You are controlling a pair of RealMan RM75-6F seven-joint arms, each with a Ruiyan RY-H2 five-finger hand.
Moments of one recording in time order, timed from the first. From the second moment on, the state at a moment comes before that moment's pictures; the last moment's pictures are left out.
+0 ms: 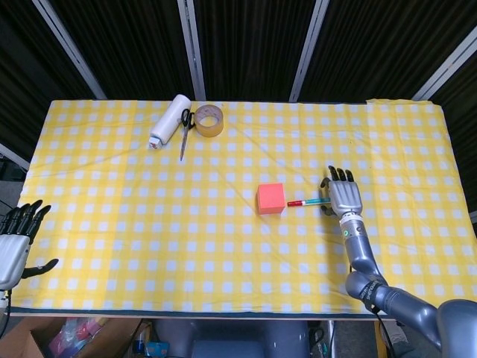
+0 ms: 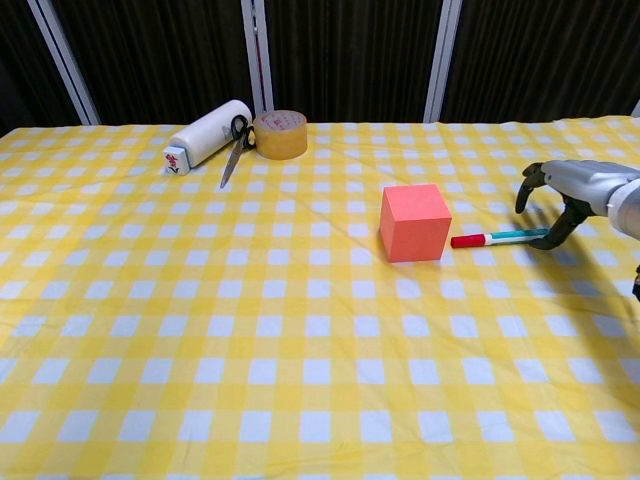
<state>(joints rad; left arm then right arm) -0.12 -1.08 -0.02 -1.63 1.50 1.43 0.07 0.70 -1.68 0.28 -1.03 -0.85 0.84 -0.40</state>
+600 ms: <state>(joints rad) -0.12 -1.08 -0.02 -1.63 1.50 1.43 0.06 0.72 -1.74 0.28 -0.95 -0.85 0.82 -0.37</state>
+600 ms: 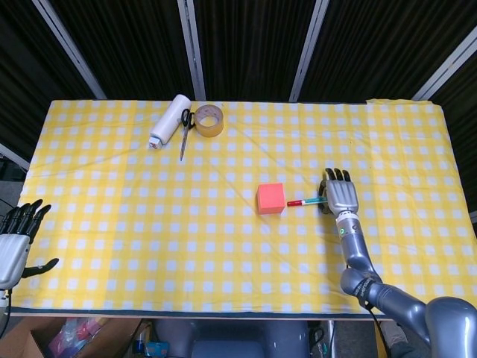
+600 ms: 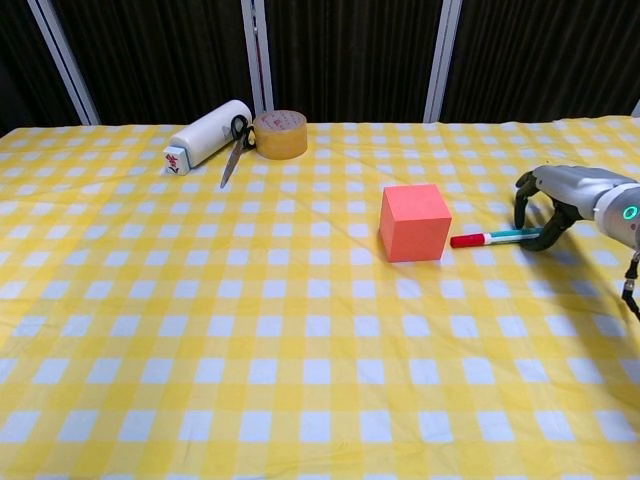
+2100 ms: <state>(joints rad) -0.12 -1.08 -0.02 -1.64 1.50 1.42 0.05 0.67 -1.56 0.28 -1.18 -0.90 0.89 -0.34</state>
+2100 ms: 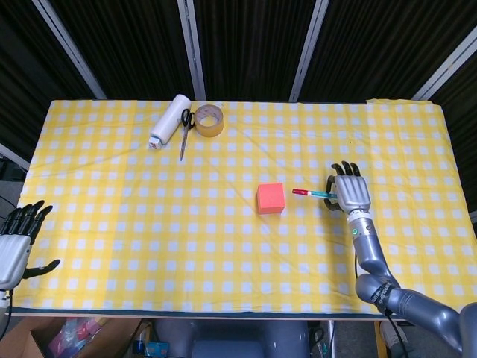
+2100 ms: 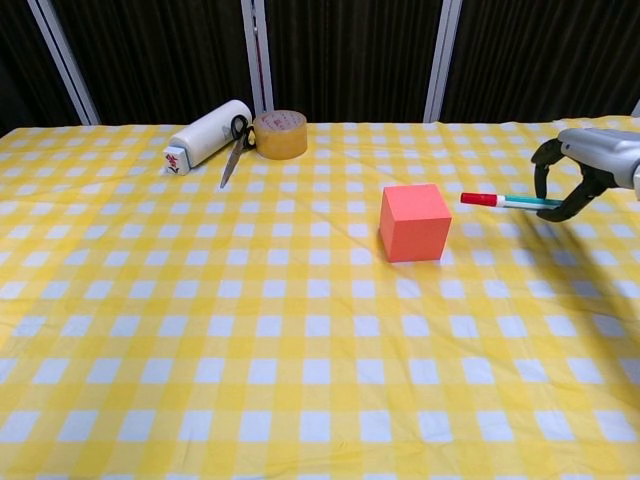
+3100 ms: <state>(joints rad) -0.13 -1.07 -0.02 -1.65 1.49 1.40 0.03 0.76 -1.66 0.27 -1.11 -0.95 0.79 -0.26</state>
